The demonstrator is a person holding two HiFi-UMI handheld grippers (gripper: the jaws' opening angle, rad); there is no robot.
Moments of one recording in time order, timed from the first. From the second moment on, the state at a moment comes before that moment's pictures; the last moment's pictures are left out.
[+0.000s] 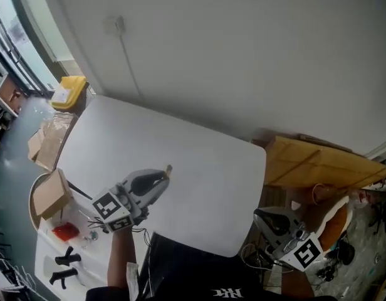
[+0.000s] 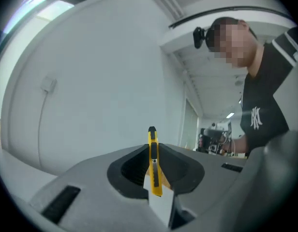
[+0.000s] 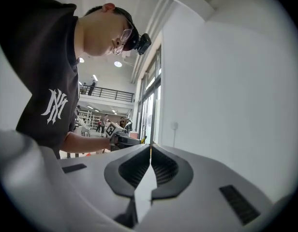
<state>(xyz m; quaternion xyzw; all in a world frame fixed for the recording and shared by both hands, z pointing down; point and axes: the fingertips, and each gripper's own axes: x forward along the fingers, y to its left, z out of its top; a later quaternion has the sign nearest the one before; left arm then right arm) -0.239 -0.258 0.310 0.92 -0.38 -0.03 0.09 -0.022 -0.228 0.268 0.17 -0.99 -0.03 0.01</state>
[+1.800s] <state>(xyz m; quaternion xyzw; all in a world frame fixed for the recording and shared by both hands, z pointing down) -0.156 0.174 0.186 0.96 -0.24 -0.16 0.03 0.081 0.142 0.181 0.17 -0.95 0.10 -0.24</state>
